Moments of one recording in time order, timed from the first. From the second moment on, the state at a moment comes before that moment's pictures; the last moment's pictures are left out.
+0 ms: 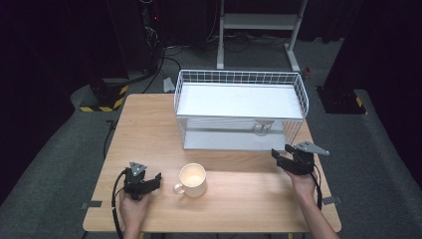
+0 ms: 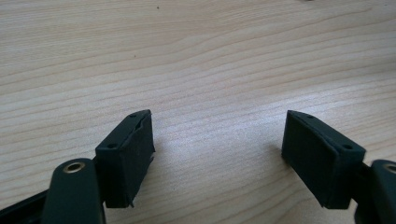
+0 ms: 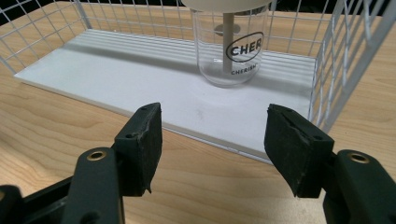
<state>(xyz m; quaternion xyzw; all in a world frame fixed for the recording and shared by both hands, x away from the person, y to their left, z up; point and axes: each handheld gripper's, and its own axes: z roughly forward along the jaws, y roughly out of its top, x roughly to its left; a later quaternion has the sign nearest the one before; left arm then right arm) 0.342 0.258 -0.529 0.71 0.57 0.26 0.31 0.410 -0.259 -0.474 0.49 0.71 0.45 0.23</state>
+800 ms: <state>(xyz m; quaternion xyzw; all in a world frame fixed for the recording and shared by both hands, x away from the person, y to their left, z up) 0.342 0.258 -0.529 0.71 0.57 0.26 0.31 0.380 -0.270 -0.479 0.48 0.71 0.47 0.22</state>
